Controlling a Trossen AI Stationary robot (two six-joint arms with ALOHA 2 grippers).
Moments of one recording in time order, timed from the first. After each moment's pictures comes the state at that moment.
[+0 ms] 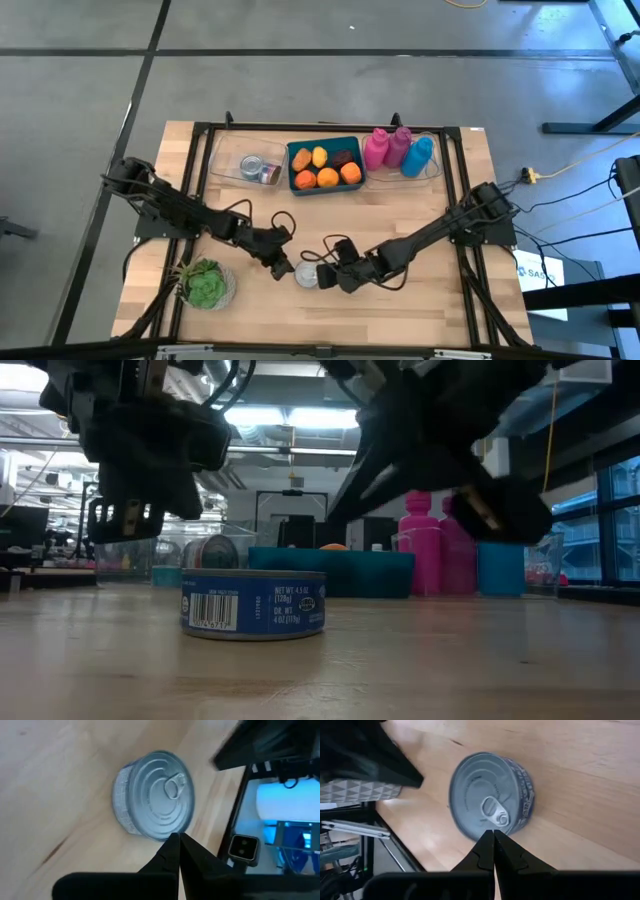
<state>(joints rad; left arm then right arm) -0.32 1.44 0.66 0.17 0.11 -1.18 0.49 1.92 1.20 -0.12 0.29 1.69</state>
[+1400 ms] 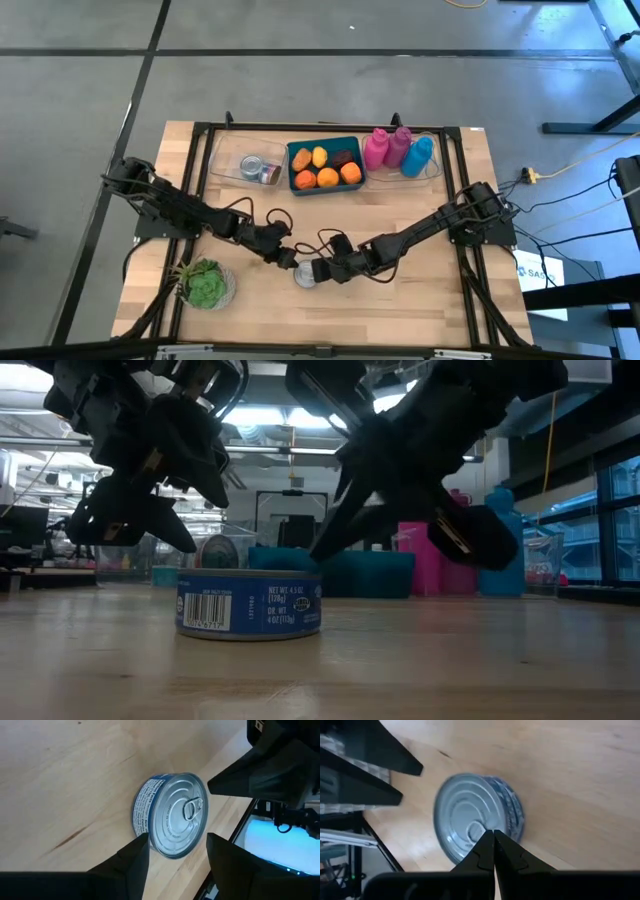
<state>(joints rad) -0.30 1.44 0.66 0.15 0.07 -1.44 0.43 1.97 1.20 -0.09 0.24 1.63</state>
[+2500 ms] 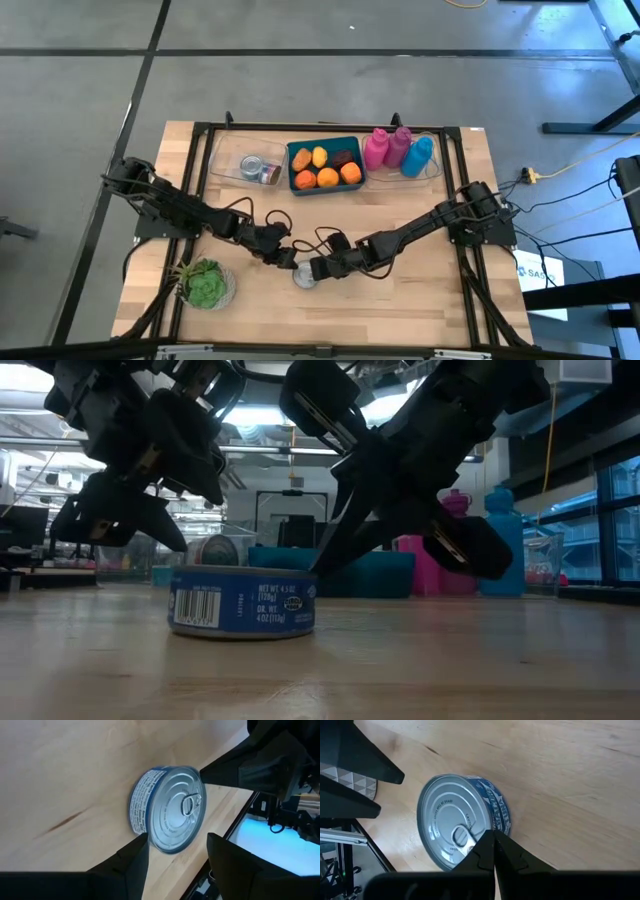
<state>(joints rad) -0.30 1.44 0.66 0.15 0.11 -1.51 0.40 2.00 1.20 -0.11 0.16 1.61</state>
